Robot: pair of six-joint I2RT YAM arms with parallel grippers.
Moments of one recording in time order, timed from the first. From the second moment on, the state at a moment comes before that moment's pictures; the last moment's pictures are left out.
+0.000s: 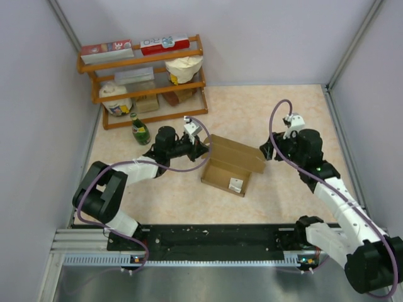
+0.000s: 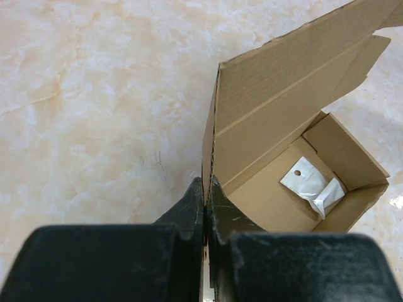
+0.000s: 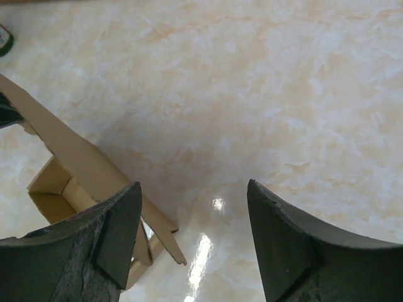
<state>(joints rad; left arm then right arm) -0.46 1.56 0.72 0.54 0.63 -0.02 0.23 0.95 0.68 -0.18 -0.22 0.15</state>
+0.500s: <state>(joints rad) -0.46 1.56 0.72 0.53 0.63 -0.03 0.23 0.67 0.60 -0.15 -0.20 0.19</state>
